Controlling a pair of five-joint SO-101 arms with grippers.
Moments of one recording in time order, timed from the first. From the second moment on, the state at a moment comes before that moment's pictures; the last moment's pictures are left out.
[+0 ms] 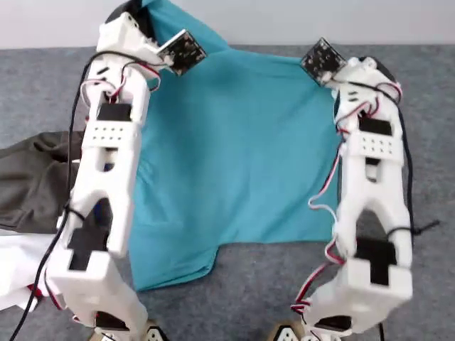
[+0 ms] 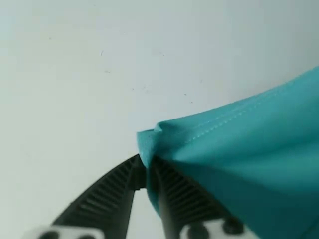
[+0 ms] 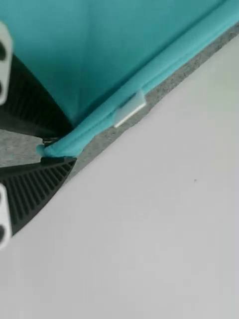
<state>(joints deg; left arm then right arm) -1.0 16.4 -6.5 3.3 -52.2 6.8 11.4 1.3 13.8 57.5</state>
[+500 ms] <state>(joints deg) -1.1 11.1 -9.5 38.5 -52.4 5.6 17.4 -6.4 36.1 57.6</state>
